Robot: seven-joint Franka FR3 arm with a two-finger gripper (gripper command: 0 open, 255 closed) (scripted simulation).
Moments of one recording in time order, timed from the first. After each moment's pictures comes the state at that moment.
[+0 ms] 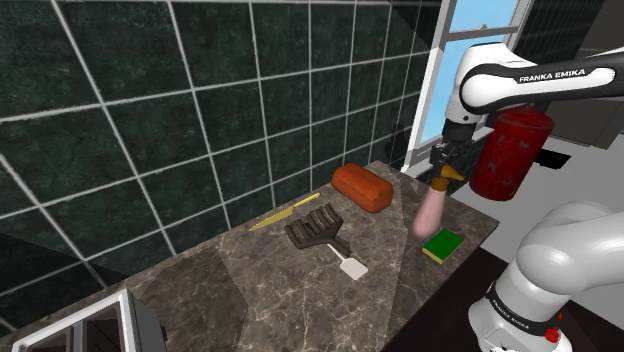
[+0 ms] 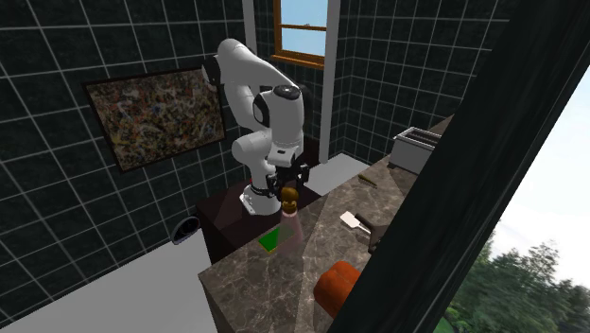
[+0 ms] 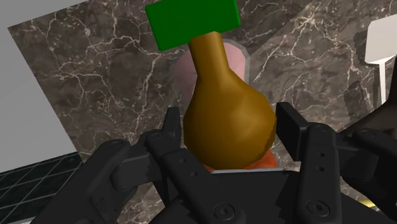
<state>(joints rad) -0.08 -0.75 -0.25 -2.64 -0.16 1.86 0.04</state>
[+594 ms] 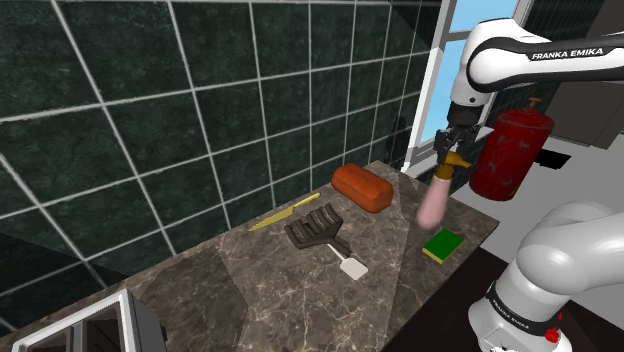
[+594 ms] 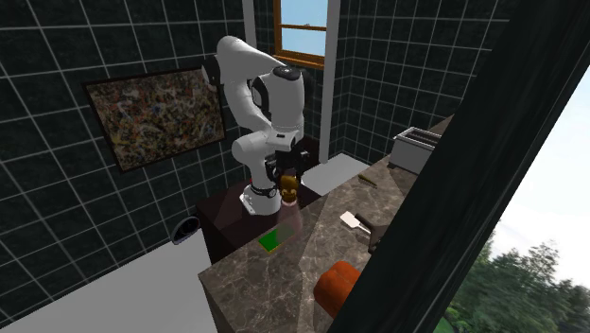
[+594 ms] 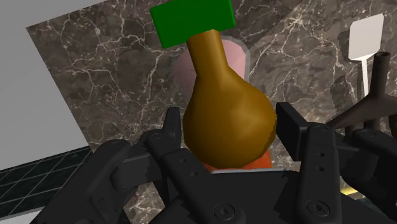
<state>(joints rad) -0.07 -0.76 -0.23 -2.53 -0.14 1.74 0.04</state>
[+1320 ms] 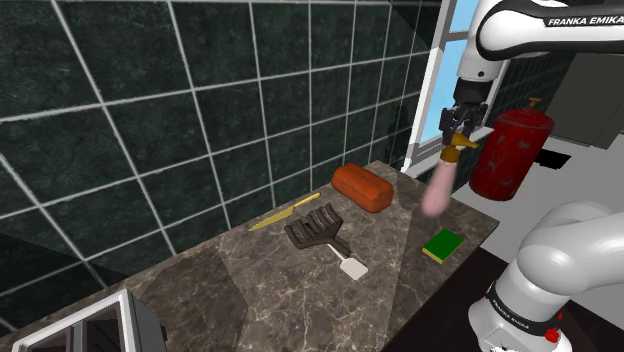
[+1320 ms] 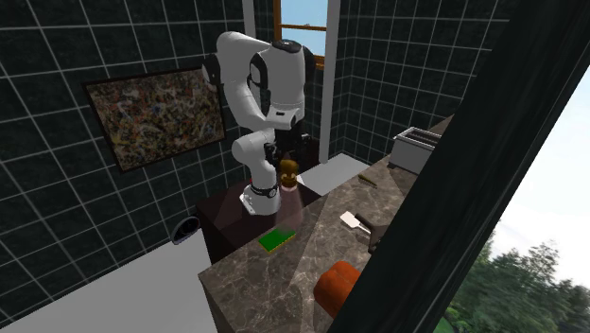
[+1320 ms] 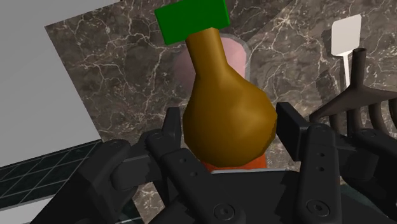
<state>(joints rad) -0.06 -0.75 -0.22 -2.37 -0.12 1.60 0.04</state>
